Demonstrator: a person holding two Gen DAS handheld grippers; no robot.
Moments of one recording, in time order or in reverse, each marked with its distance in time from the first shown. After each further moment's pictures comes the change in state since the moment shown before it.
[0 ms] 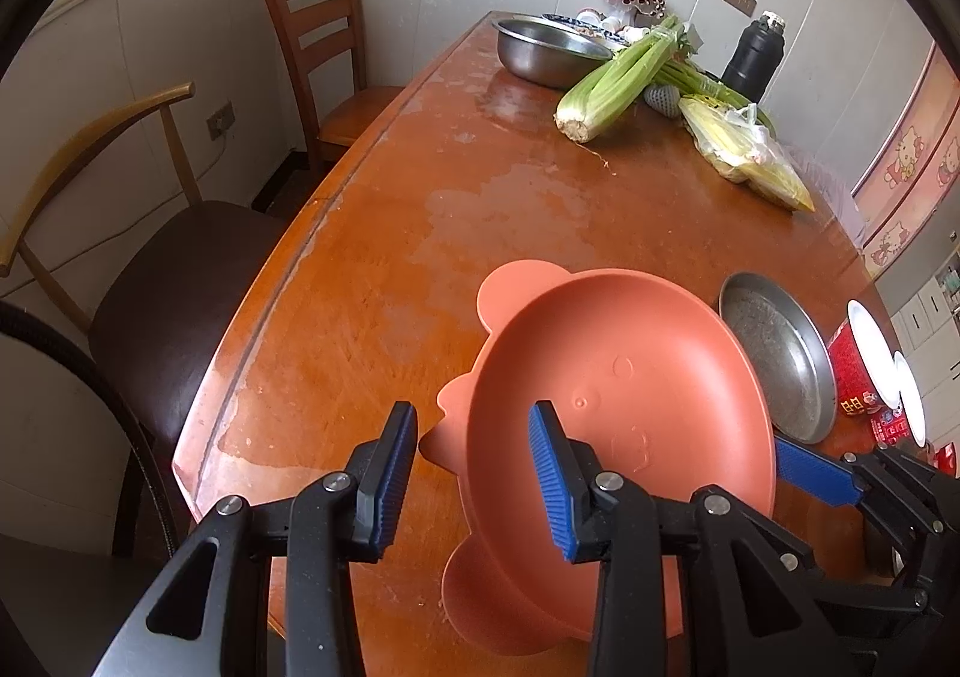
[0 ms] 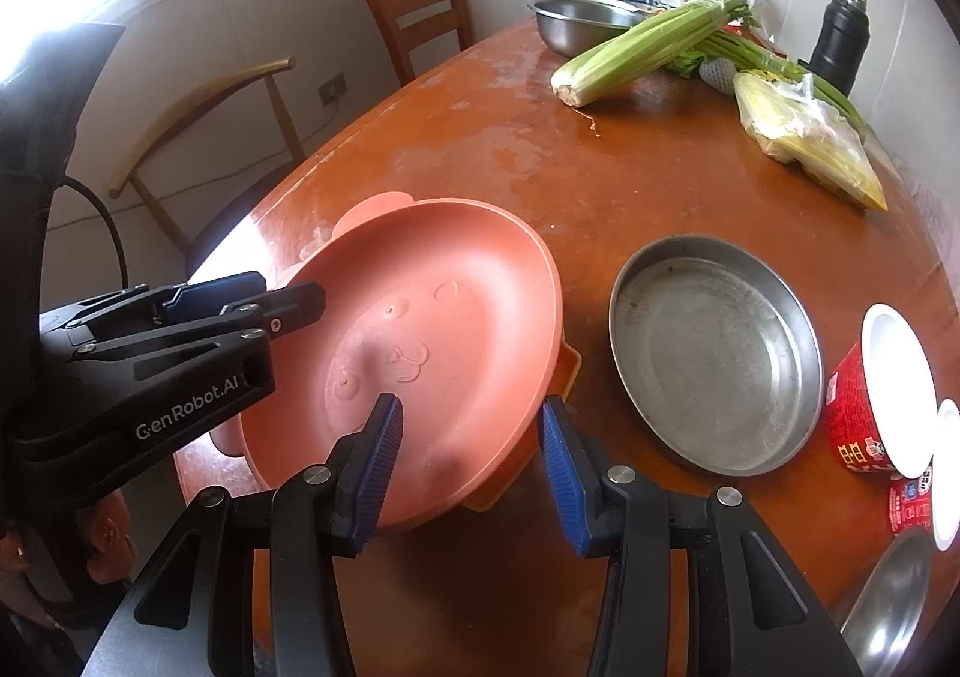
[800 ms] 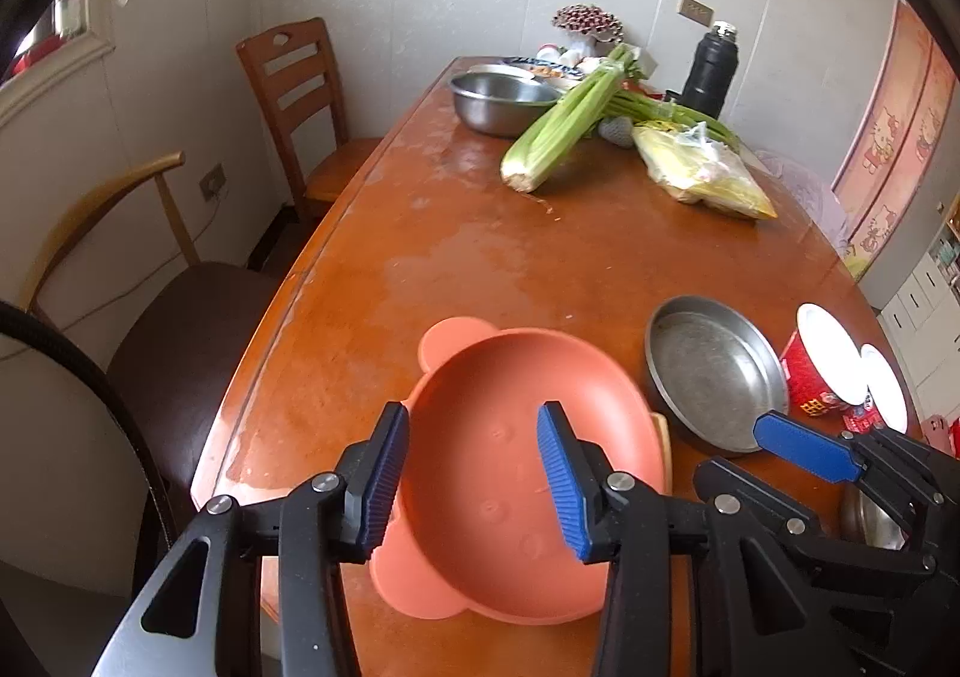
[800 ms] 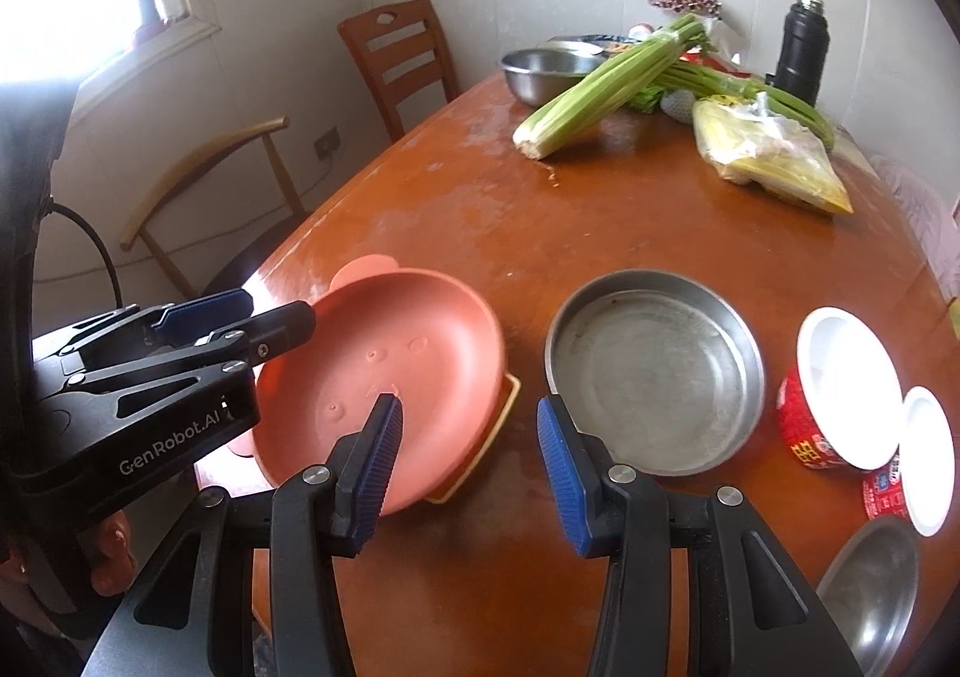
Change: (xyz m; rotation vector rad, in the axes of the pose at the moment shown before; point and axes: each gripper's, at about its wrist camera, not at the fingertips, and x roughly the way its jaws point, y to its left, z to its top) left arm -0.043 -0.039 0.008 0.090 -0.094 0.005; right arm -0.045 -0.027 -0.005 0.066 -0.119 0.015
